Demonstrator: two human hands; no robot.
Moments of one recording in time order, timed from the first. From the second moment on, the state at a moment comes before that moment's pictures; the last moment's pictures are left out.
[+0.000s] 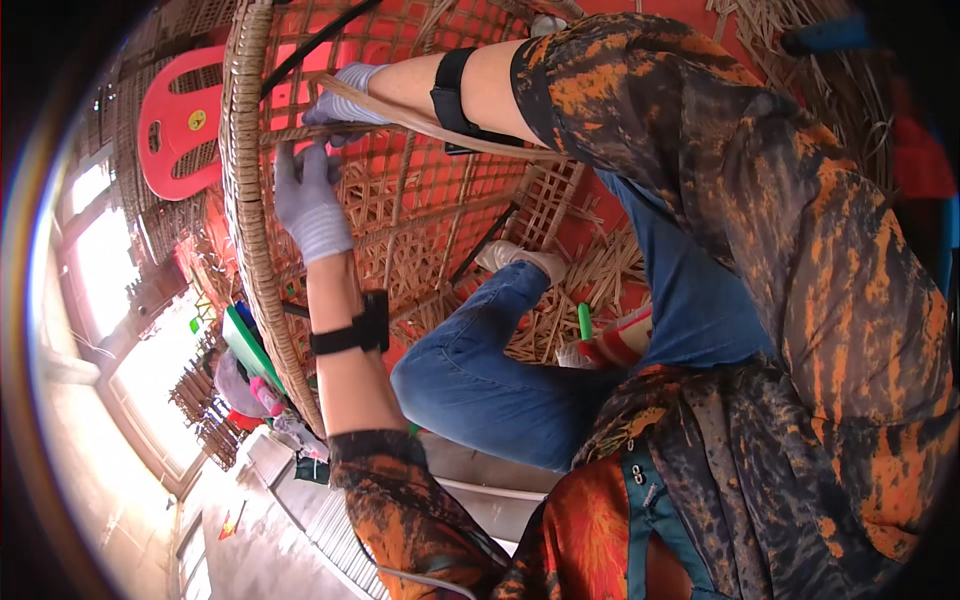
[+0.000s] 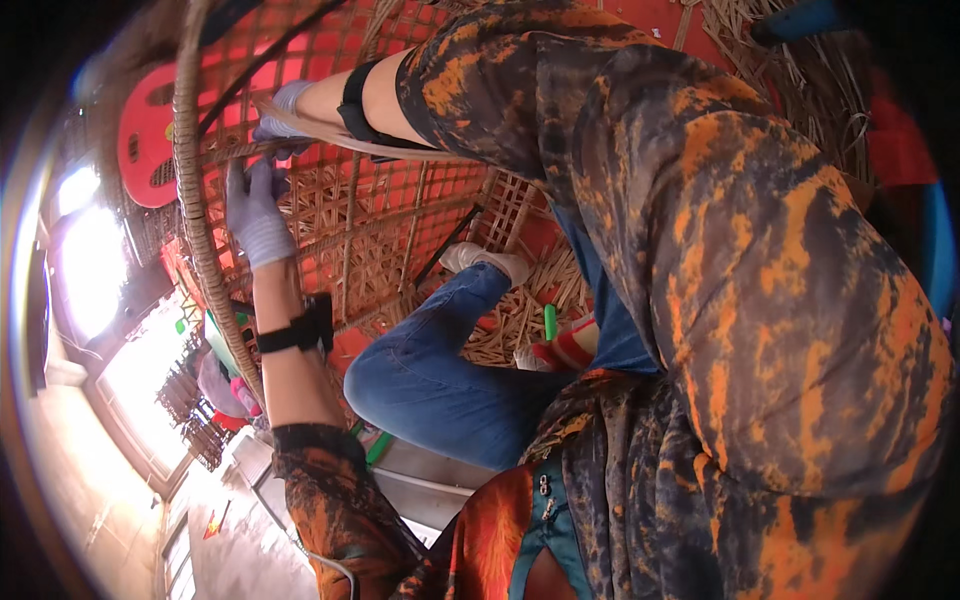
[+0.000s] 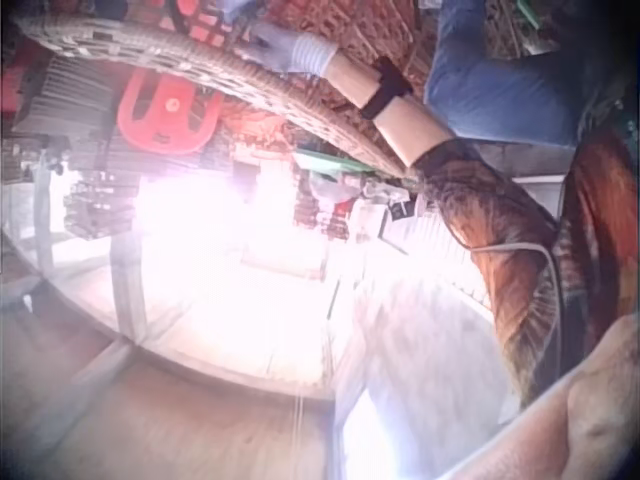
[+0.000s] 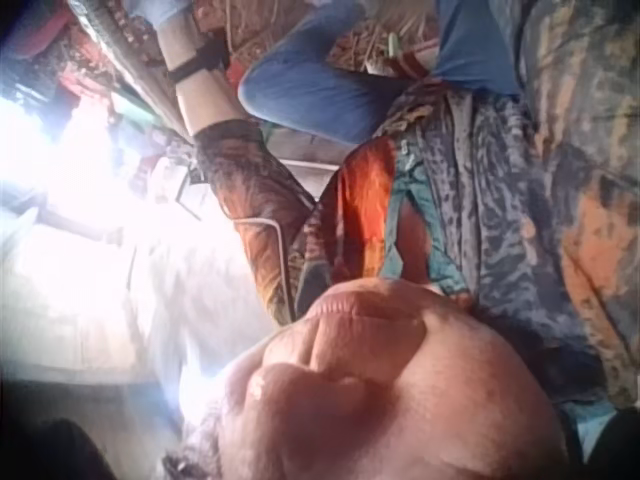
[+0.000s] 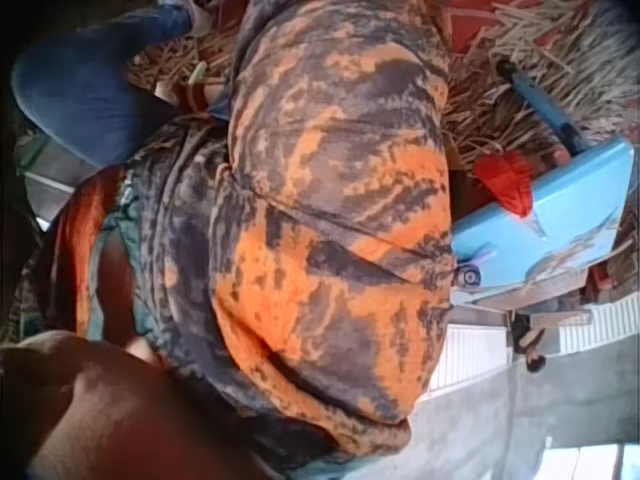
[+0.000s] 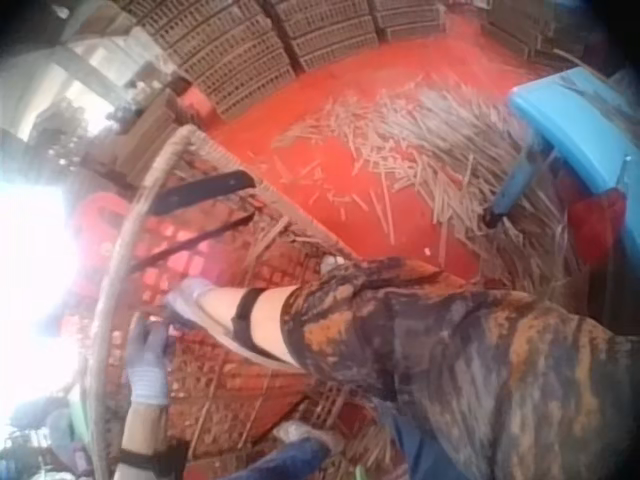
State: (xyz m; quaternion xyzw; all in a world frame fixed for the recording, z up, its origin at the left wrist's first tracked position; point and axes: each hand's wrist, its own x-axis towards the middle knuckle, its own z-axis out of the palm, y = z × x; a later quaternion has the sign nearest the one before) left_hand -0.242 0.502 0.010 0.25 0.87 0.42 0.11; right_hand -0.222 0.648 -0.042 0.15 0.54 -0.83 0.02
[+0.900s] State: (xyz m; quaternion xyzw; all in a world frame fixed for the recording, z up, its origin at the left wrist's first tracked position) left_hand 0.180 0.015 0.108 -0.11 0.87 0.16 0.45; right_hand -0.186 0.618 -0.009 0.05 0.96 -0.27 -0.11
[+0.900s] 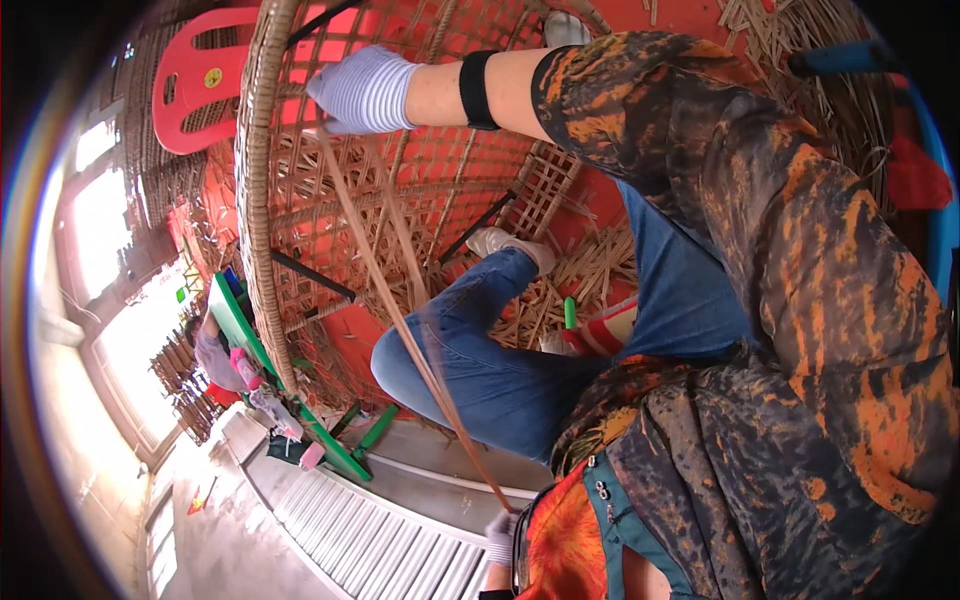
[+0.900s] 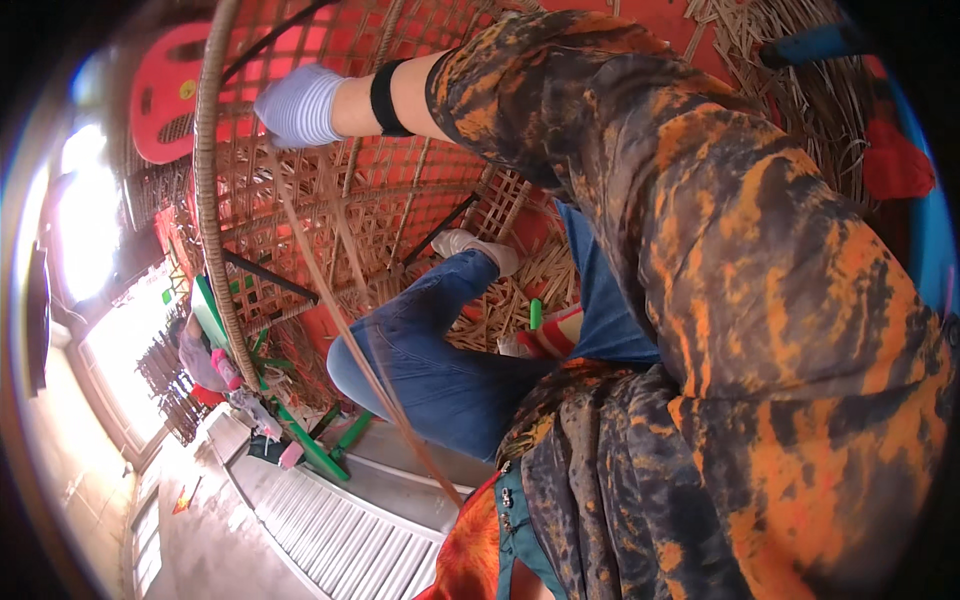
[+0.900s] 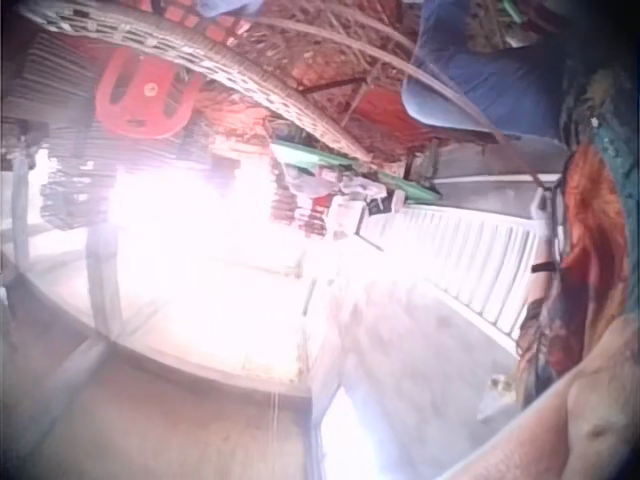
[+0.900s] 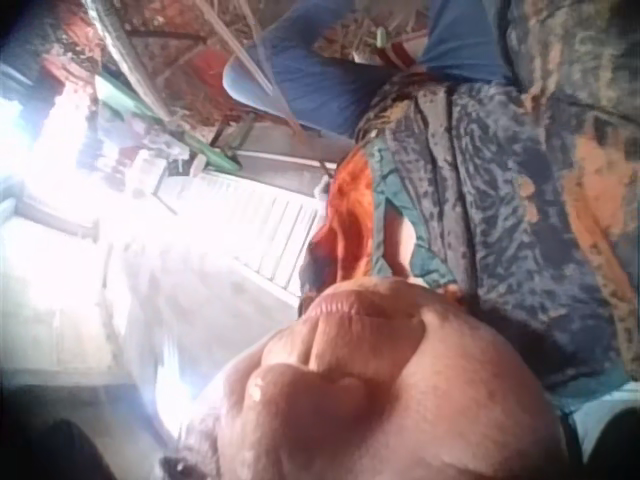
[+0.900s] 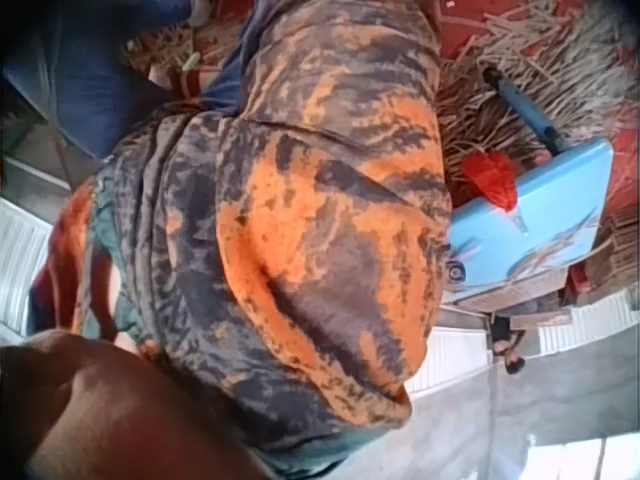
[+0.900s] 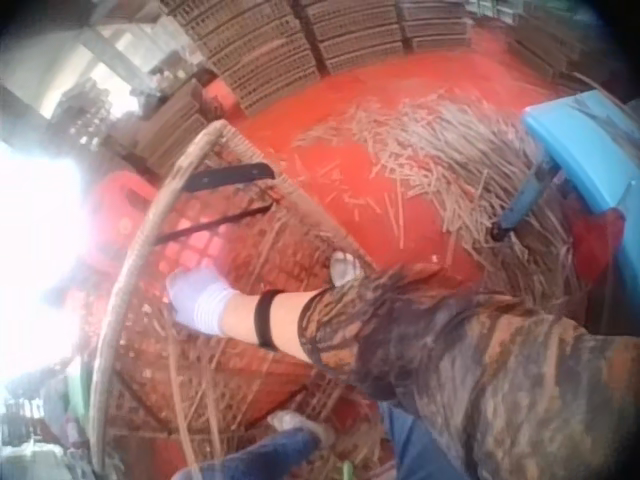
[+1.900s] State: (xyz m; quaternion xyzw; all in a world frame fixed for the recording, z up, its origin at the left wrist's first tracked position) left_hand -0.261 0.532 -0.003 0.12 0.87 0.46 0.16; right_hand -0.223 0.650 -0.047 0.20 0.40 -0.89 -0.03
